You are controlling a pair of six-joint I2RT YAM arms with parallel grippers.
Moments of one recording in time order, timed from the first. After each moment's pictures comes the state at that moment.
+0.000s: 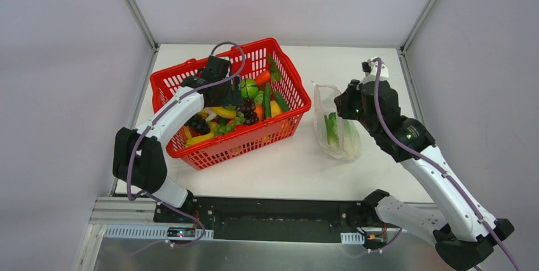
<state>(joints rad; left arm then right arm) -0.38 1.52 1.24 -0.63 -0.14 -0.37 0.63 0.94 1.17 -0.69 0.32 0.51</state>
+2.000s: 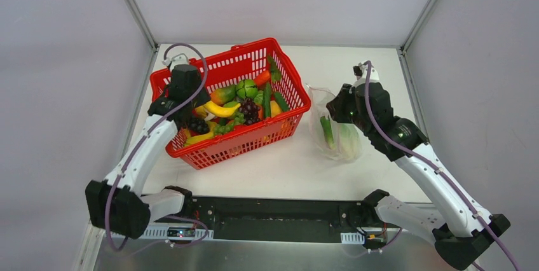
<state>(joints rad) -0.25 1.22 1.03 -0.48 -0.30 -0.54 0.63 0.95 1.11 -0.66 0.22 0.53</state>
